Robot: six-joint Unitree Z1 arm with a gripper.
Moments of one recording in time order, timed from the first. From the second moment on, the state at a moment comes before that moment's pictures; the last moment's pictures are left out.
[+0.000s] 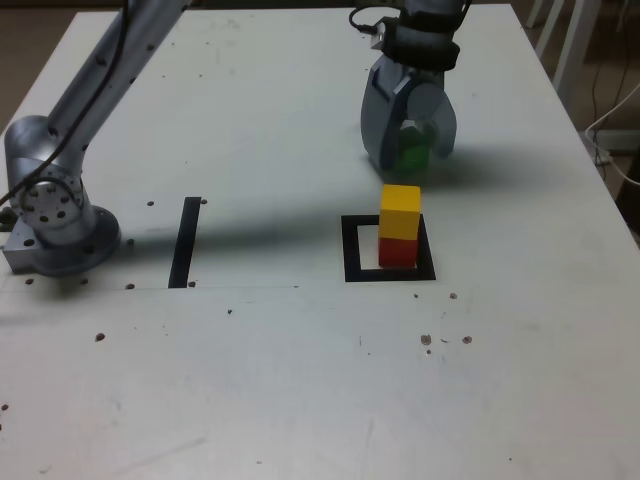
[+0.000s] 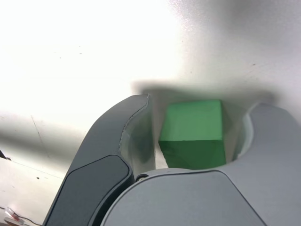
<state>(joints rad) 0.38 2.37 -2.00 1.45 -0.07 0.11</state>
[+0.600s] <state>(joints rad) 0.37 2.37 -1.99 1.45 -0.04 0.14</state>
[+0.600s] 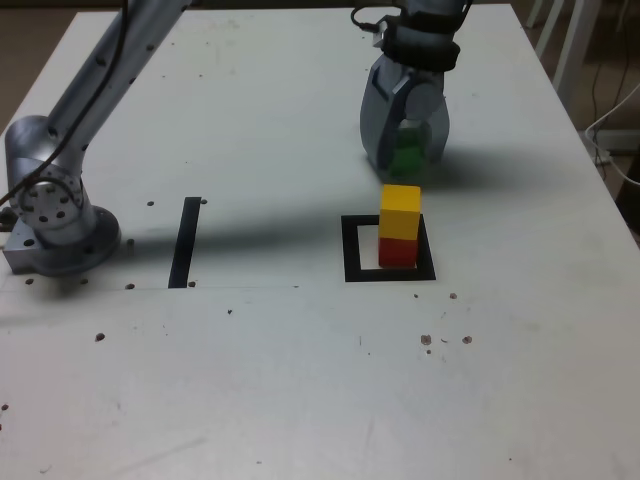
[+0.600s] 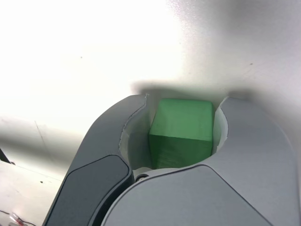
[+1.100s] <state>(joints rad) 0.28 2.22 -1.97 1.50 0.03 0.18</state>
